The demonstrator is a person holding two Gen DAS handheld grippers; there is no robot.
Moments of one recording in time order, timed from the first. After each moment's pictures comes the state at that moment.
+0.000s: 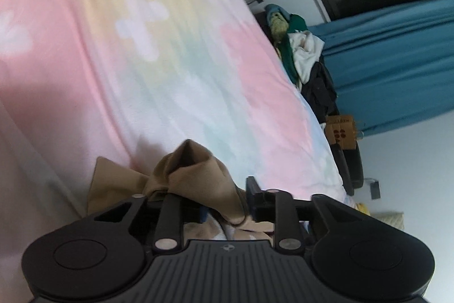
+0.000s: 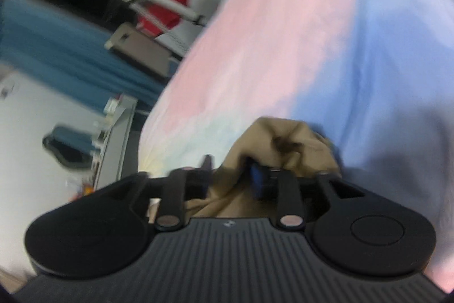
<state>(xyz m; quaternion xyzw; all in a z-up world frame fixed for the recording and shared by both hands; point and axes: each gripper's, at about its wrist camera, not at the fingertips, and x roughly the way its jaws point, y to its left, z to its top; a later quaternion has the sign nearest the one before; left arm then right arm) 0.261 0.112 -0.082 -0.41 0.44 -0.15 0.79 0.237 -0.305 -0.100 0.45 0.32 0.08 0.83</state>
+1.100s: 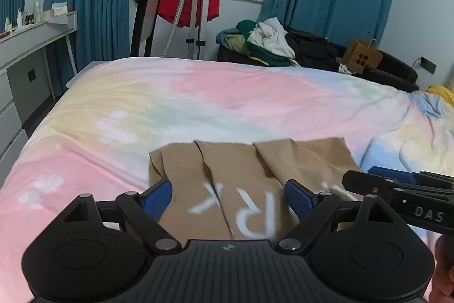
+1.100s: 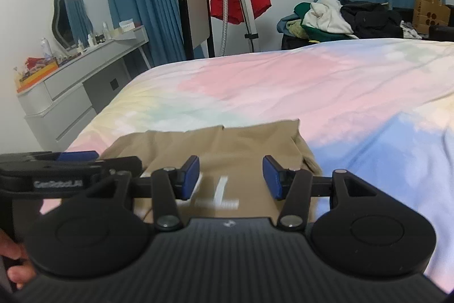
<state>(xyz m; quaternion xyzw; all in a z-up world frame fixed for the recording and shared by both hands) 0.149 0.023 -0.033 0.00 0.32 -0.13 0.94 0.152 -0.238 -0.032 0.09 0.28 0.10 0.95</state>
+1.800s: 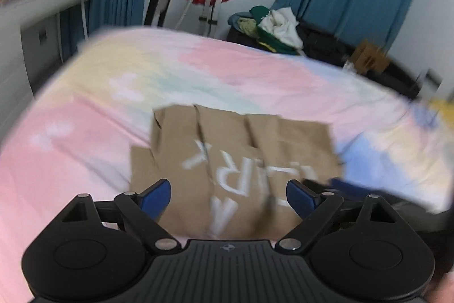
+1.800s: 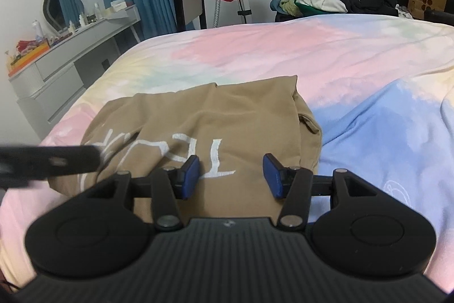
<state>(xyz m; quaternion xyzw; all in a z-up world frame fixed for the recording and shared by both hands) 0.109 0.042 -0.016 -0.13 0.39 -0.13 0.90 0.149 -0.228 -0.059 0.08 0.32 0.09 0.94</state>
